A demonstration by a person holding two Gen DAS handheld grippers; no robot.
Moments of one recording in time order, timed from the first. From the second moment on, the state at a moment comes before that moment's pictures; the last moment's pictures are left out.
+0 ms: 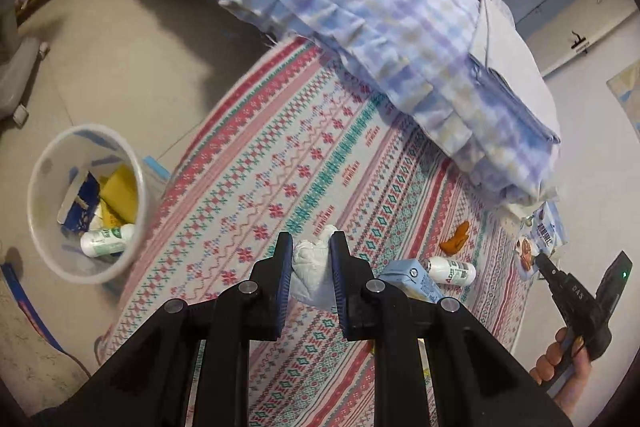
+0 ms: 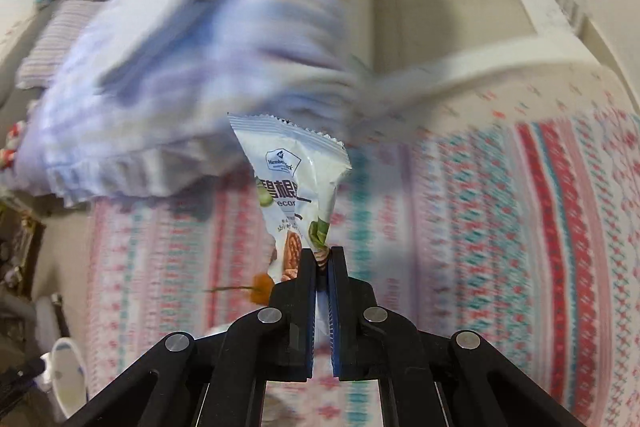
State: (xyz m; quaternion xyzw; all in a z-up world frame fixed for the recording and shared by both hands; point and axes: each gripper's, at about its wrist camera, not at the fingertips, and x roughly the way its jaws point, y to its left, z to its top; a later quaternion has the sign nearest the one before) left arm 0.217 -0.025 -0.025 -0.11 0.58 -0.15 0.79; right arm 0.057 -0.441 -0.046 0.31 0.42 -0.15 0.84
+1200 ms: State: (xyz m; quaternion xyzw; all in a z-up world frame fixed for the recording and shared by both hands) left arm 0.258 0.200 -0.057 -0.14 0.61 -0.03 0.78; right arm 0.134 -0.095 -0.053 0.09 0.47 0.12 0.87
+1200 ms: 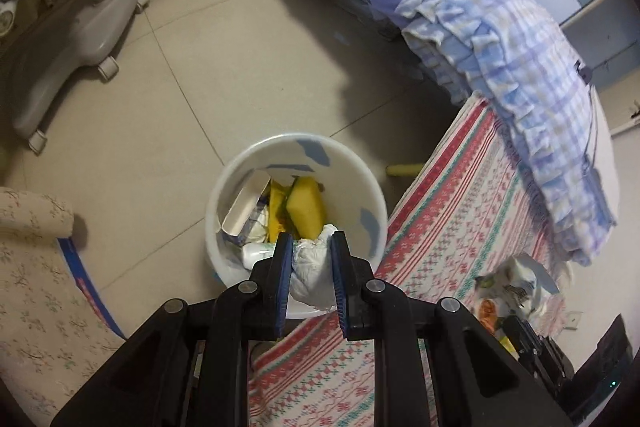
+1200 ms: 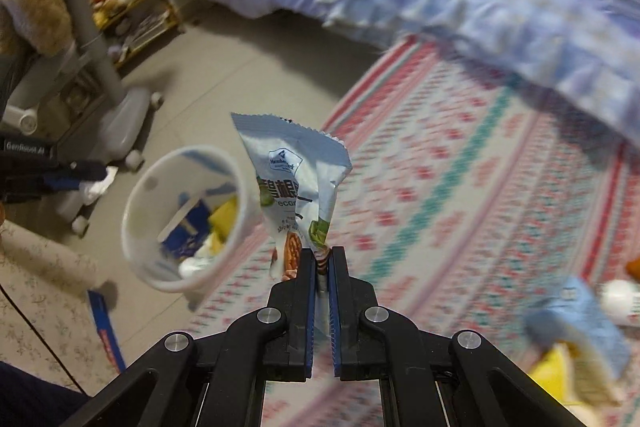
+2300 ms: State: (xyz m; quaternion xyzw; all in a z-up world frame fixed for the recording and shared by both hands) left arm 0.273 0.202 -0.076 -0.14 0.64 -0.03 0.76; right arm 0.220 0.045 -0.110 0.09 0.51 0.17 0.84
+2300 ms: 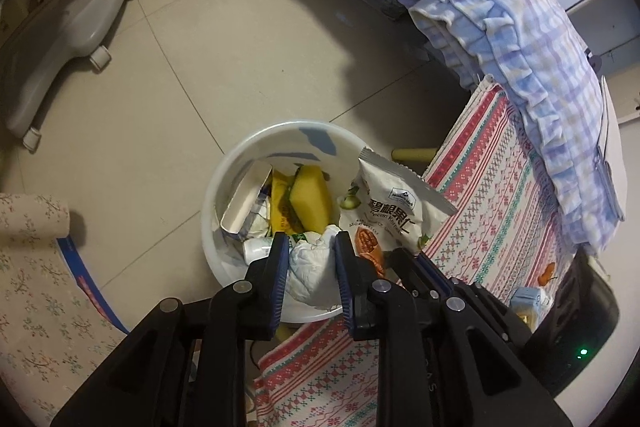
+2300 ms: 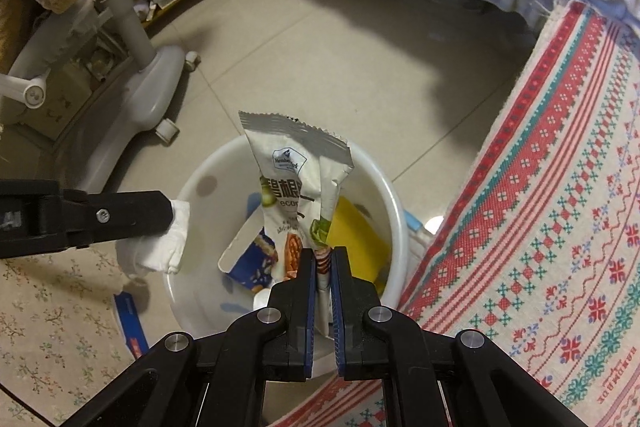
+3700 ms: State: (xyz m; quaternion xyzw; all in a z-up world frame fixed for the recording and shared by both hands) left arm 0.229 0.087 -0.056 -0.13 0.64 -0.12 0.75; right arm 0.148 -0.080 -0.043 0.08 0.47 0.08 0.87
